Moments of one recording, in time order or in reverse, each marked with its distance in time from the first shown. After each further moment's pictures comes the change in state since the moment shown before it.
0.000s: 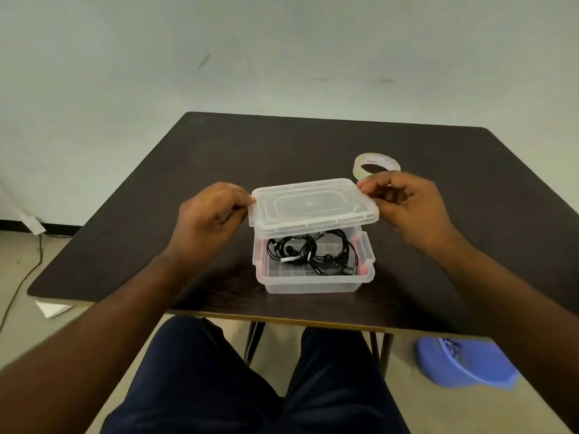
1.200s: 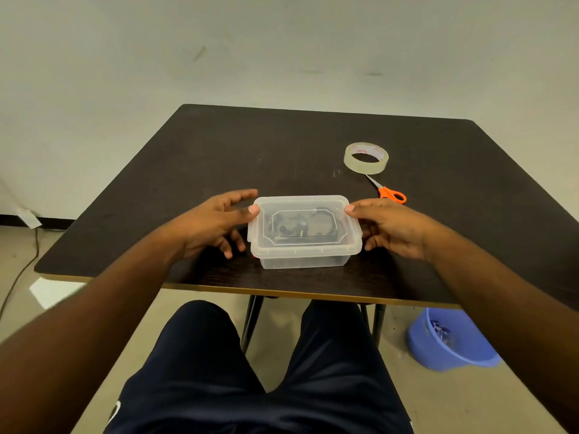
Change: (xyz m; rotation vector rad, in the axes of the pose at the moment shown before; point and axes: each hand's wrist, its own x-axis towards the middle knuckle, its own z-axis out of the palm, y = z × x) left_hand -0.003 0.015 -0.008 -0.749 -0.667 -1.112; right_hand -0.028 -0.001 0.001 0.205 -0.308 0.829
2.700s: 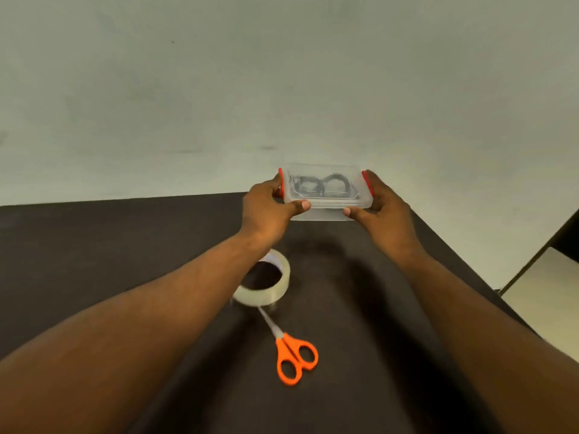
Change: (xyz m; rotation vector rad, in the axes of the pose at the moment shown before) left_hand 0.337 0.182 0.171 0.111 0.348 0.539; right_hand 0.152 -0.034 -0.261 -0.275 0.807 -0.629
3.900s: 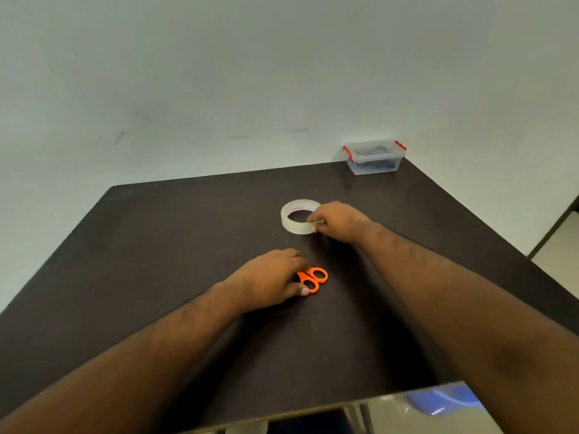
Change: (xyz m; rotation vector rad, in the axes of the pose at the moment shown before) left_hand -0.200 -0.003 -0.107 0.932 -0.755 0.299; right_hand -0.092 -0.075 0.074 -0.716 -0.725 -0.177
